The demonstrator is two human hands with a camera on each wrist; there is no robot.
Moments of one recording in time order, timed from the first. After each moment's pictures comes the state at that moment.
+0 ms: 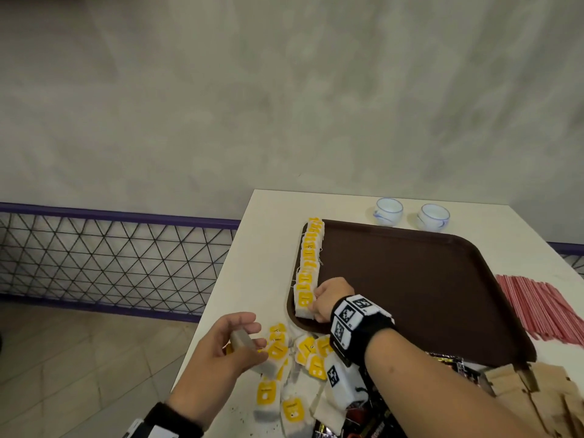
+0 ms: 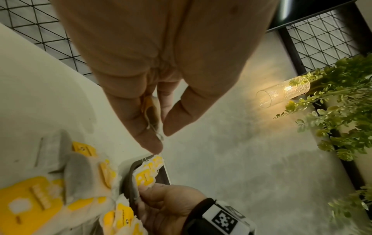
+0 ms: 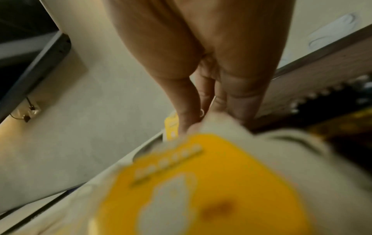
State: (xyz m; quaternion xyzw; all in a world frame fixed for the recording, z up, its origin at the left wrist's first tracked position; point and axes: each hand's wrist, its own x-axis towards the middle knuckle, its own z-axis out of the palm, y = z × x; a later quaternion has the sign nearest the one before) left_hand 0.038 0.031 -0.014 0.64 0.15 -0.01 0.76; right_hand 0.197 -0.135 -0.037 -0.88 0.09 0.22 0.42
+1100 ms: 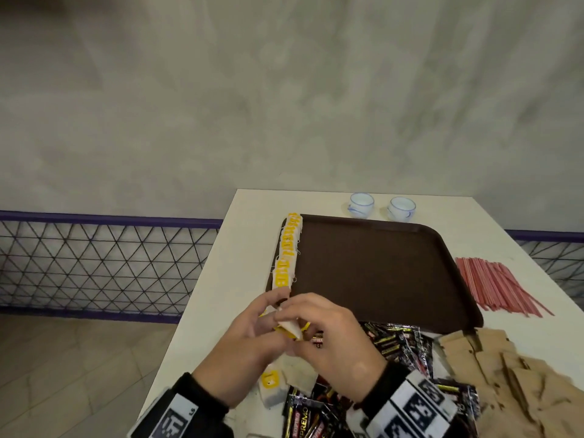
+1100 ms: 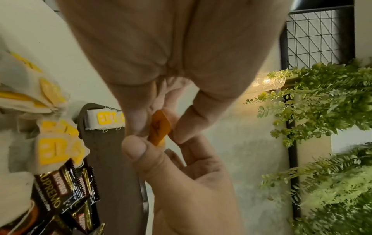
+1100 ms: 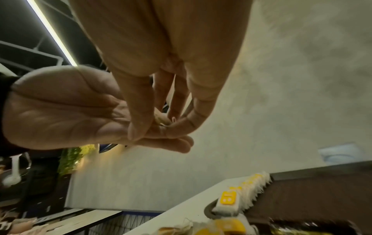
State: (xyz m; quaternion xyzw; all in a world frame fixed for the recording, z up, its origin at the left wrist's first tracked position) left_hand 0.017 -0.032 0.033 0.61 0.03 -0.14 0.78; right_hand 0.046 -0.192 0.032 -0.82 -0.32 0.02 0.48
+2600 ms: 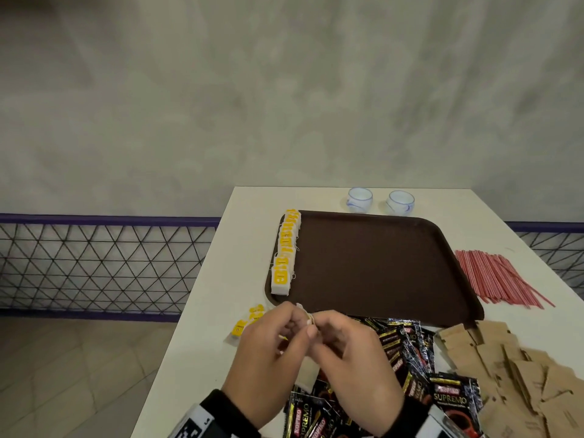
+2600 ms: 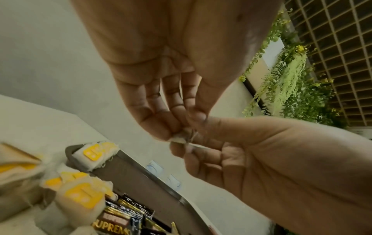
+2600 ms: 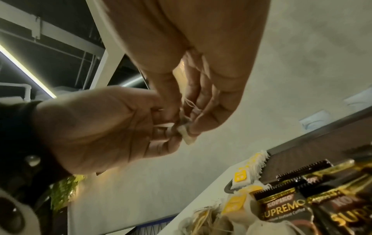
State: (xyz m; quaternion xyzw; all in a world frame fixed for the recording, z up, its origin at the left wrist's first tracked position) left_hand 0.006 -0.062 0.026 0.82 -0.11 0.11 0.55; right_hand 0.017 -0.203 0.023 -0.81 -0.13 0.05 0.57
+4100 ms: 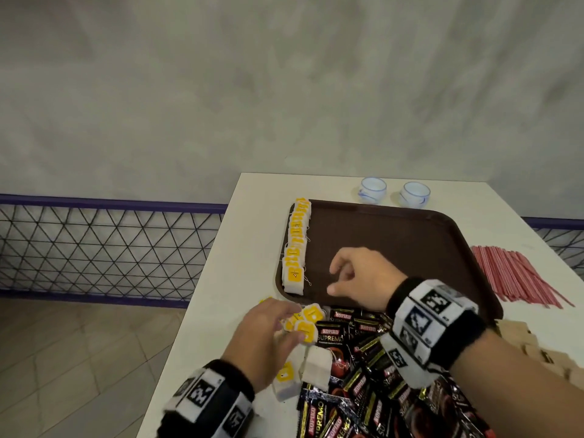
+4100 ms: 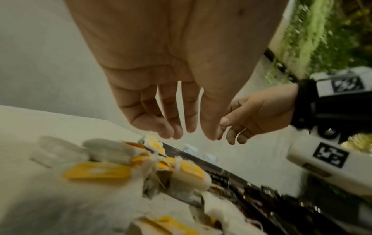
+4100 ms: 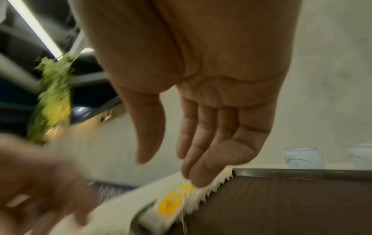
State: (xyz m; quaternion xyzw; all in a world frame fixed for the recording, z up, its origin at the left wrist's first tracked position) left_hand 0.042 -0.018 -0.029 0.92 -0.07 0.04 0.38; right_hand 0.132 -0.205 0.045 -0.94 -0.10 0.17 0.28
